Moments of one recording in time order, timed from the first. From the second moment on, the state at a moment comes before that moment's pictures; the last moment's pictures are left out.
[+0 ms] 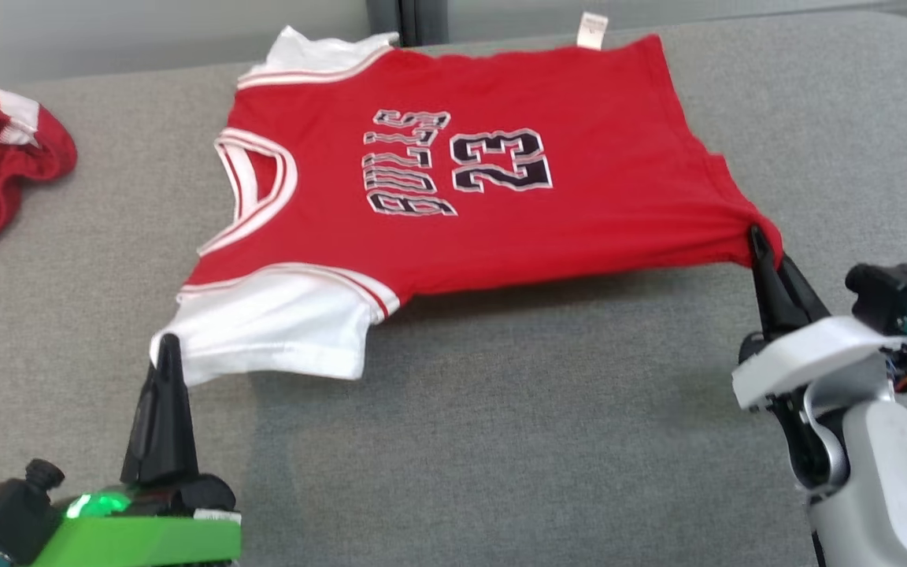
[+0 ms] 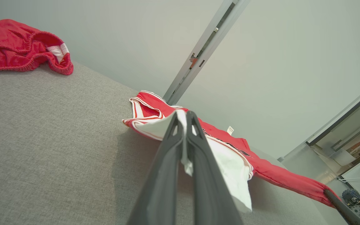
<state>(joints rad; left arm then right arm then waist) 0.07 0.17 -0.12 -0.21 -0.77 -0.07 -0.21 -0.32 -0.05 -0.07 0.21 0.28 0.13 -0.04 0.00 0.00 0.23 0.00</state>
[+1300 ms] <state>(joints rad) -0.43 0.14 -0.21 0.30 -0.72 -0.10 -0.23 -0.51 -0.05 -0.02 0.54 0.43 0.13 0.01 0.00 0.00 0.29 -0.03</state>
